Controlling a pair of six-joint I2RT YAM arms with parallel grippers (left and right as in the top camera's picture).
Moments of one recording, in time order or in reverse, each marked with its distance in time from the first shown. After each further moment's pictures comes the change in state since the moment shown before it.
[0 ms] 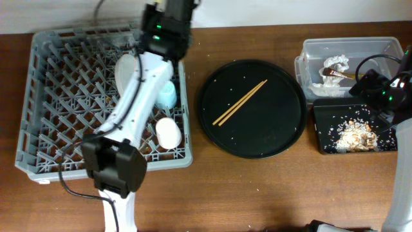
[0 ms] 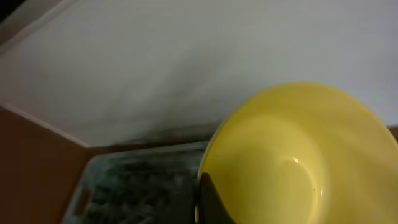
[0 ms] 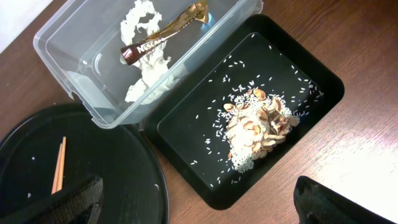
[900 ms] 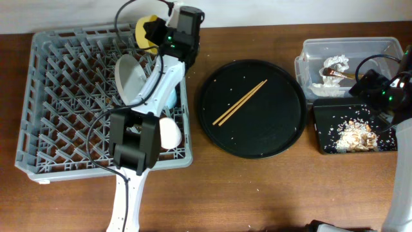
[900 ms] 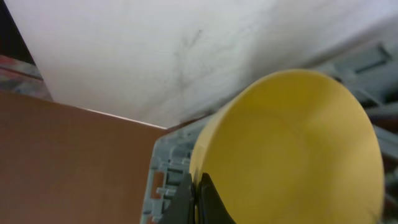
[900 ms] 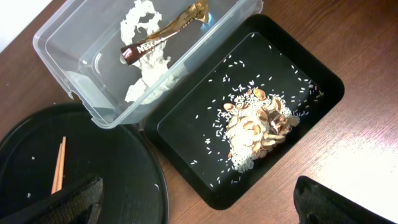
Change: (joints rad) left arm 0.024 0.289 0.001 0.209 -0.336 0.402; right arm 0.000 0.000 0.000 0.001 0.000 -0.001
